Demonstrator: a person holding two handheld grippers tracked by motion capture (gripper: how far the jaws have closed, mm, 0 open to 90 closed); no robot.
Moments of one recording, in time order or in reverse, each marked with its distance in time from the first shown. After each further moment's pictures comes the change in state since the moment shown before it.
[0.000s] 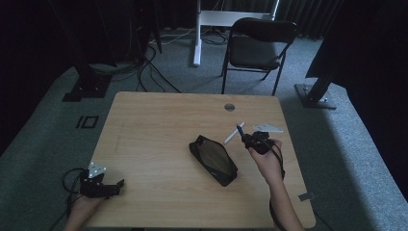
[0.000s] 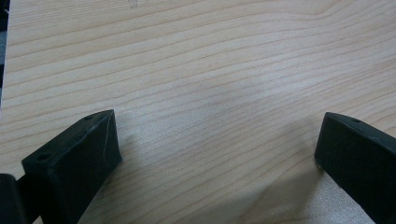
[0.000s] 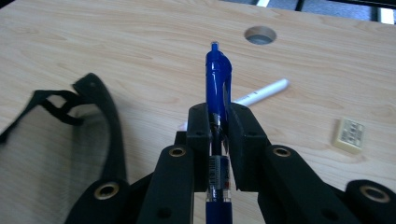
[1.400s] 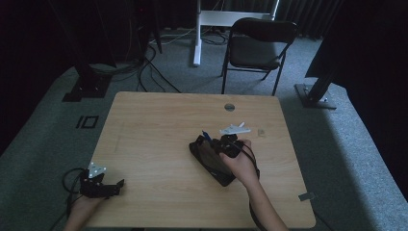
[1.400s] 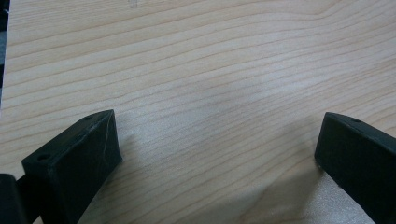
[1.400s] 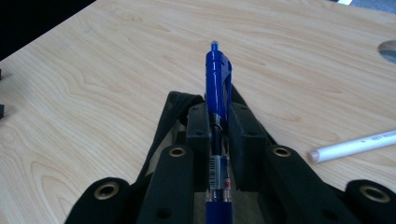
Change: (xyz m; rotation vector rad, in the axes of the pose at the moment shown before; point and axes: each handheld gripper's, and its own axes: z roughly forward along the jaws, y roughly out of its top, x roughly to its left) left arm 0.000 0.000 0.000 0.000 0.000 0.001; right arm 0.087 0.015 0.017 0.048 0.212 -0.103
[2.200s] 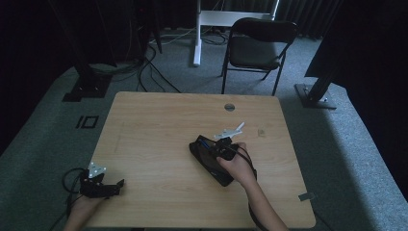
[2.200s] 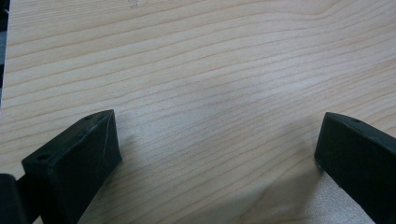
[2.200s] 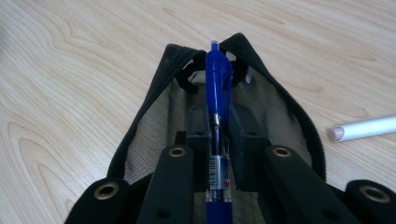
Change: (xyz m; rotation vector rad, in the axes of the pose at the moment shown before) left arm 0.000 0.000 0.000 0.000 0.000 -0.001; right arm -0.002 -0.015 0.026 0.134 0.021 -0.051
